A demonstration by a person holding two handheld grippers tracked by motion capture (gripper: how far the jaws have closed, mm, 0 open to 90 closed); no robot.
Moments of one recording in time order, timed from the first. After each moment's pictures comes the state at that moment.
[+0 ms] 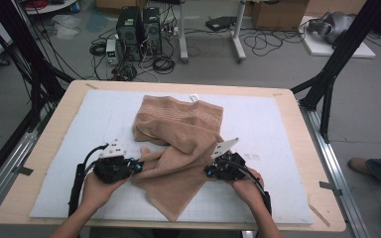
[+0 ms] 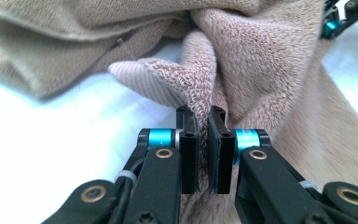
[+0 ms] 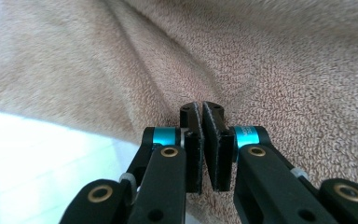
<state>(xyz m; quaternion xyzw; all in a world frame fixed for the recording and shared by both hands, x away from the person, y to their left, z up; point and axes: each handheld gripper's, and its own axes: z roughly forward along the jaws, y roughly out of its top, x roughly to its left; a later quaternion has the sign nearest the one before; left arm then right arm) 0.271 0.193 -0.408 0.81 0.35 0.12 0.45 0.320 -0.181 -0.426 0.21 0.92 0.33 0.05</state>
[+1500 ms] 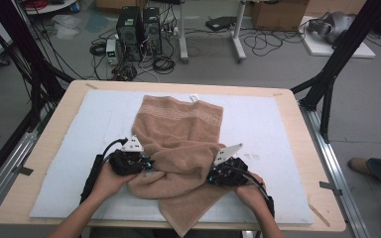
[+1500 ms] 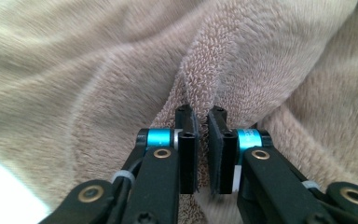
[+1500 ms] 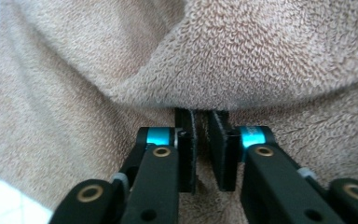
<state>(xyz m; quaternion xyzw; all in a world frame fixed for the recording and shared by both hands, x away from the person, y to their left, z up) 0.319 0.163 -0.412 0.85 0.30 0.12 0.40 0.311 -0.188 -0.431 0.19 0.92 0.34 0.04</state>
